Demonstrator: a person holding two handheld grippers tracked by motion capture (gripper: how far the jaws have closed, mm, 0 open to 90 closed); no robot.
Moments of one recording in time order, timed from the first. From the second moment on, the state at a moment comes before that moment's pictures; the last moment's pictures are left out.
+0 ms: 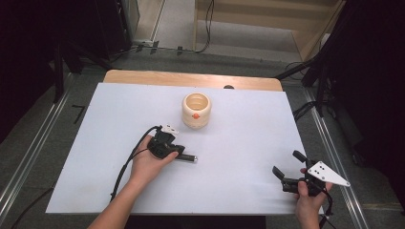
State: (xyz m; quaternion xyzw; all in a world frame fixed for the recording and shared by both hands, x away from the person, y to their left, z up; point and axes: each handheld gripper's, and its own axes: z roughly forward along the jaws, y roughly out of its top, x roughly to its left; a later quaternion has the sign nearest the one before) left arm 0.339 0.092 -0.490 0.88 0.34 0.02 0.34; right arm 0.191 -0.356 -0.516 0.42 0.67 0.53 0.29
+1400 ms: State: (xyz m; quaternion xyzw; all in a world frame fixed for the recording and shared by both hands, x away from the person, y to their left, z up) left arm 0.300 0.159 -0.477 0.80 0.34 0.07 0.49; right arm 0.194 -0.350 -0.515 0.41 0.70 0.51 0.29
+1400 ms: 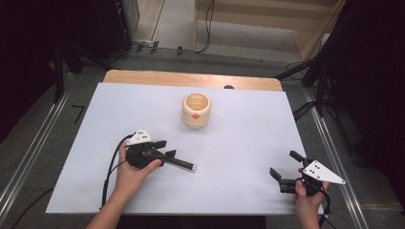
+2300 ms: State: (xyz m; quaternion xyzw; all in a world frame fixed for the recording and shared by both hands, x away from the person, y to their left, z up) left arm 0.250 0.279 -0.479 0.71 0.37 0.22 0.56; right arm 0.215 -0.301 -0.483 0.36 0.76 0.48 0.25
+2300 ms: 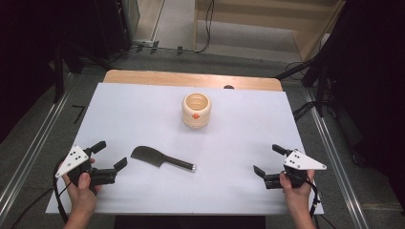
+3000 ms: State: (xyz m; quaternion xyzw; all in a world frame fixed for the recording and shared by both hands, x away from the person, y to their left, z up) left arm 0.246 0.280 -0.491 0.71 0.37 0.24 0.55; right arm 0.243 -0.249 -0.462 0.31 0.80 0.46 0.22
